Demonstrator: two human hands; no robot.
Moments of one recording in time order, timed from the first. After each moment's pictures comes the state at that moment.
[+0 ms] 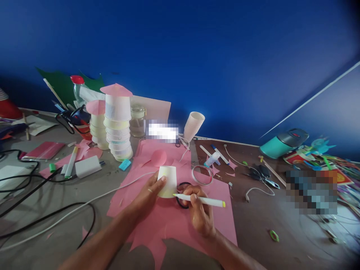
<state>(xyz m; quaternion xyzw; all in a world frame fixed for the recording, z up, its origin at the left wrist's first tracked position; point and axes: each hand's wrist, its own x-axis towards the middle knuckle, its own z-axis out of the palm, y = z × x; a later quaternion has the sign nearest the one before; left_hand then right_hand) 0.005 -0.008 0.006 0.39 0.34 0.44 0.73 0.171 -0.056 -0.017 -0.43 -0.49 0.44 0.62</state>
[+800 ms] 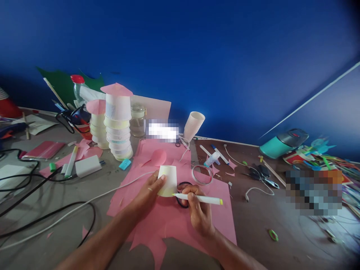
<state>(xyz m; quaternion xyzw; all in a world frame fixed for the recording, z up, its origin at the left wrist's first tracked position) 0.005 -0.007 0.006 0.39 0.33 0.44 0.74 0.167 -0.053 -0.010 -0.44 -0.50 0.43 0.61</state>
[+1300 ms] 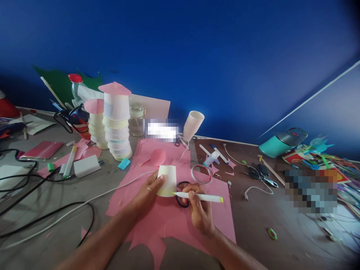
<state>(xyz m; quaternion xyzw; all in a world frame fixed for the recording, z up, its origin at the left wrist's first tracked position) 0.005 -0.008 0.011 0.38 0.34 0.45 0.73 0.171 -0.053 -0.015 -0.44 -0.47 0.45 0.62</state>
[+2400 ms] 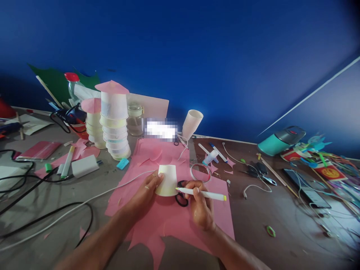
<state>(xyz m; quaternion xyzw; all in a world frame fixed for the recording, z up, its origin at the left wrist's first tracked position) 0.008 -0.007 0.014 0.35 0.35 0.46 0.73 0.175 -0.050 -0.019 -0.43 -0.43 0.45 0.65</state>
